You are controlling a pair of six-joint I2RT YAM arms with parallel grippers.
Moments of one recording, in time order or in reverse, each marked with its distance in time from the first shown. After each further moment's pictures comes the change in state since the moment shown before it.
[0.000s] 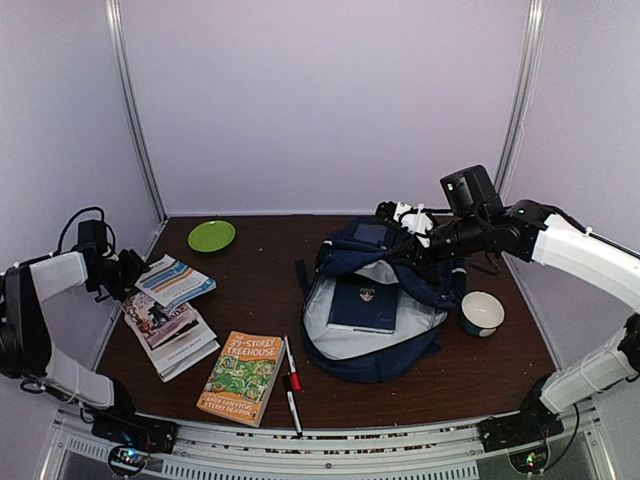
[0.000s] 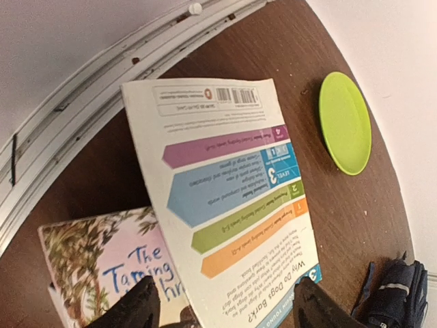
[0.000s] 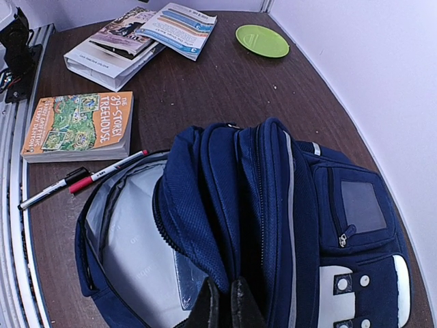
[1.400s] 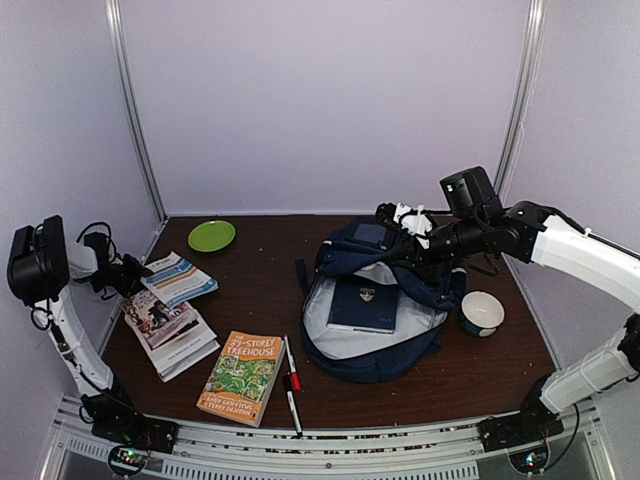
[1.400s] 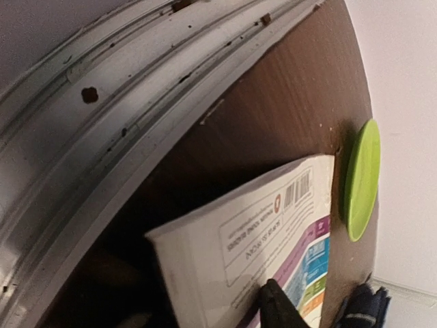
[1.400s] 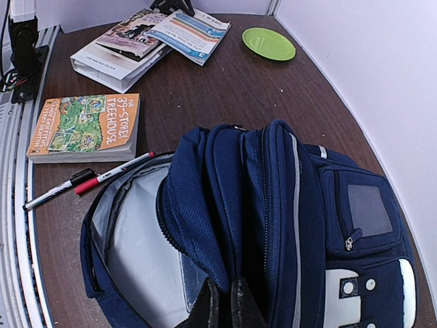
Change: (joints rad) left arm 0.163 0.584 0.220 0.296 0.314 -0.033; right arm -0.002 0.000 -0.012 0.013 -0.029 0.000
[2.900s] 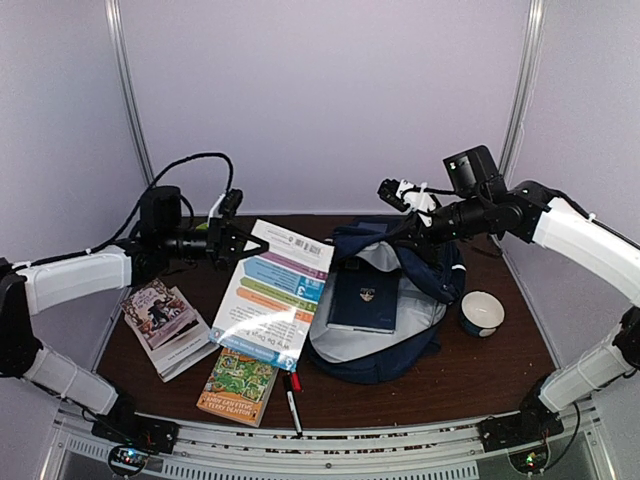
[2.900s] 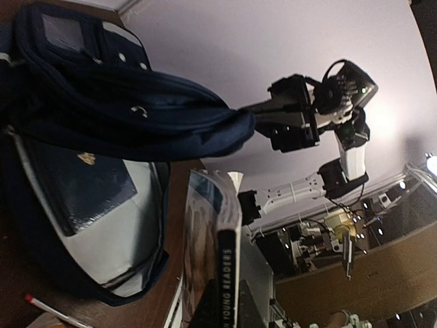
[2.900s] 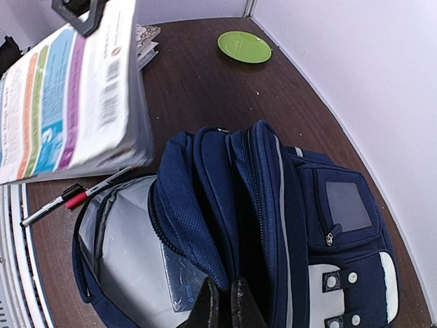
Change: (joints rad) left arm -0.862 -0.546 -0.113 0.258 0.495 -0.151; right arm -0.033 0.045 0.150 -0.092 0.027 0.035
